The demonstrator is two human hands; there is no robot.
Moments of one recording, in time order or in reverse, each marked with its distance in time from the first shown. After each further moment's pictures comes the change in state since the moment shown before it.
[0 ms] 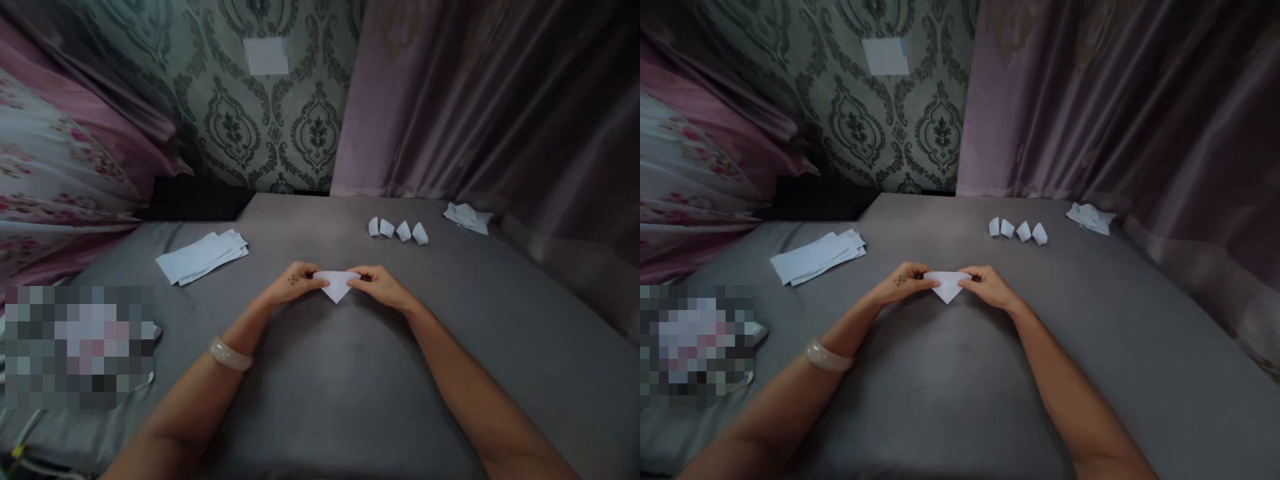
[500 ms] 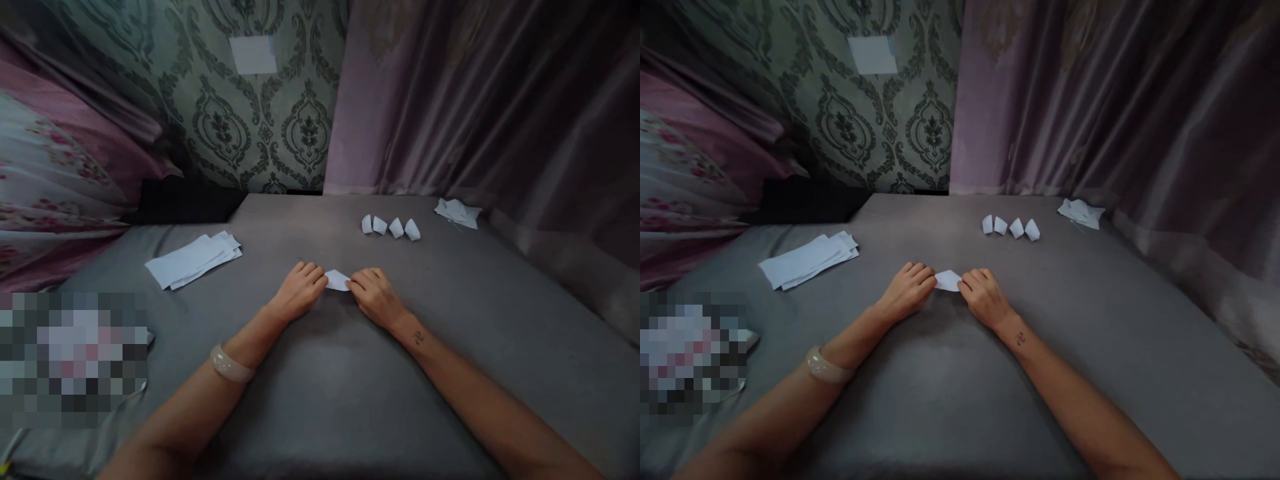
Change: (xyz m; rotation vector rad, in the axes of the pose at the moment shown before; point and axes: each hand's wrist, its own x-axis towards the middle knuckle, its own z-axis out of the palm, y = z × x) left_hand -0.008 0.004 0.027 1.239 0.173 0.607; right_hand -0.037 -0.004 0.016 -1.168 0.187 -0.483
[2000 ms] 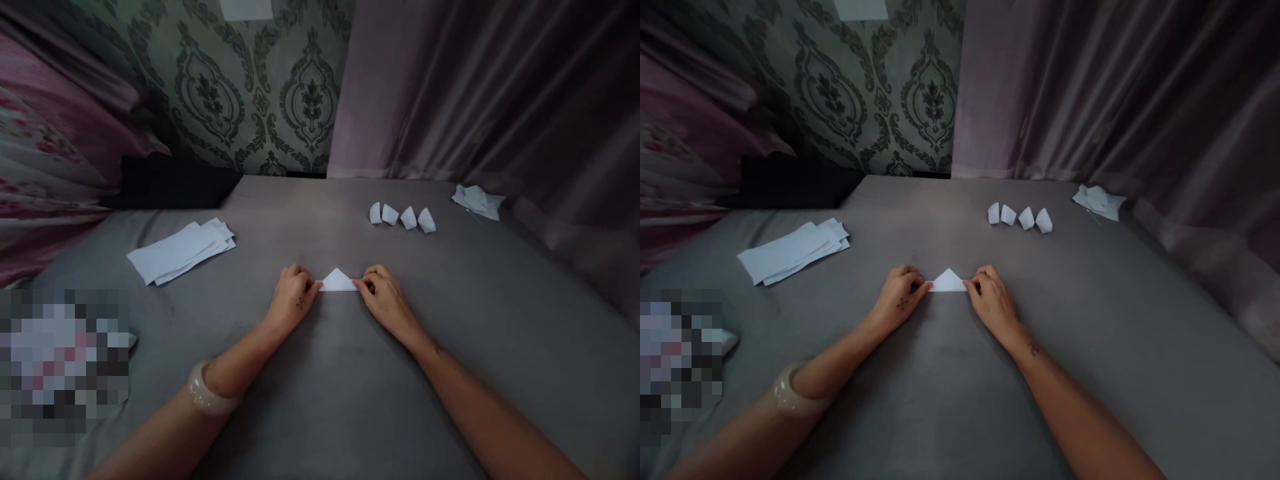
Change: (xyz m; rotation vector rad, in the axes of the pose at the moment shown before) left_hand -0.016 0.009 0.016 -0.524 -0.021 -0.683; right_hand -0.001 0.000 0.025 0.531 -0.035 0.666
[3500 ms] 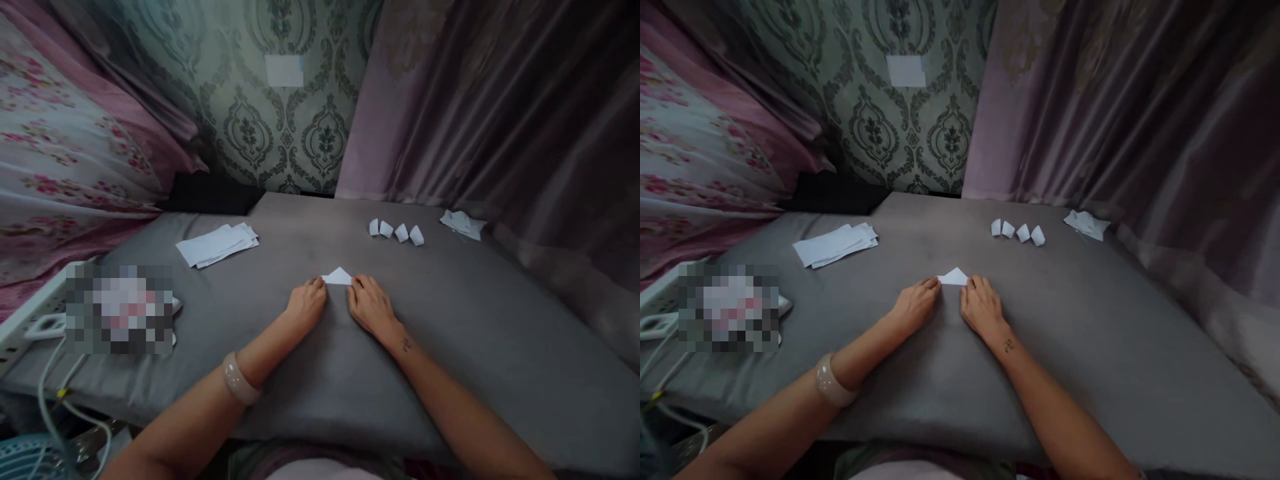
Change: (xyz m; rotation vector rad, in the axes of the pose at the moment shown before) left_hand -0.038 0.050 -0.019 0.500 -0.266 0.116; right_hand -0.037 -0.043 0.002 -0.536 -0.015 -0.186
